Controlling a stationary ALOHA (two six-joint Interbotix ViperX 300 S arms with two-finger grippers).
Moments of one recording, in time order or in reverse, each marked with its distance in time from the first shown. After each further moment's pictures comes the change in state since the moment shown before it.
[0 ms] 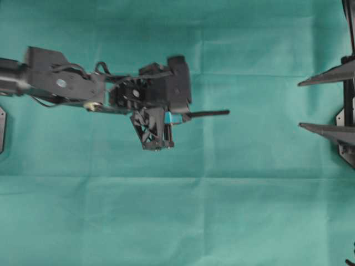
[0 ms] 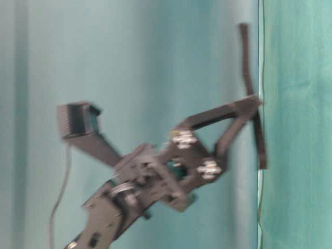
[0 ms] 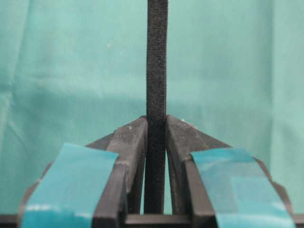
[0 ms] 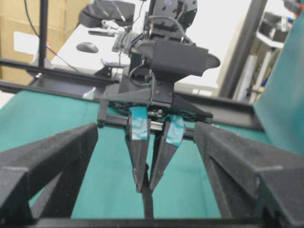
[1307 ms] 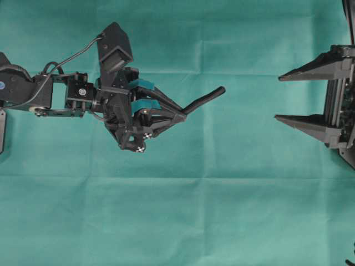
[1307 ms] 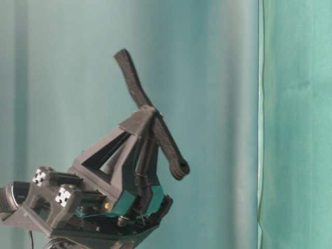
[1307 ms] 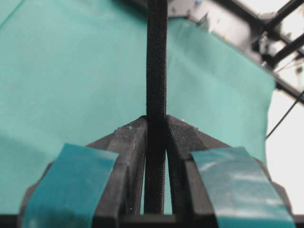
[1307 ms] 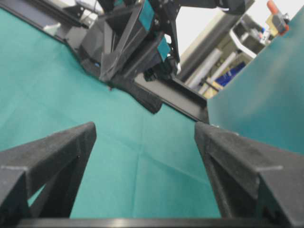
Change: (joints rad) left arm -0.043 -0.213 0.192 -0.002 -0.397 -0.511; right arm -0.083 0.156 -0.069 -0.195 0.041 -0.199
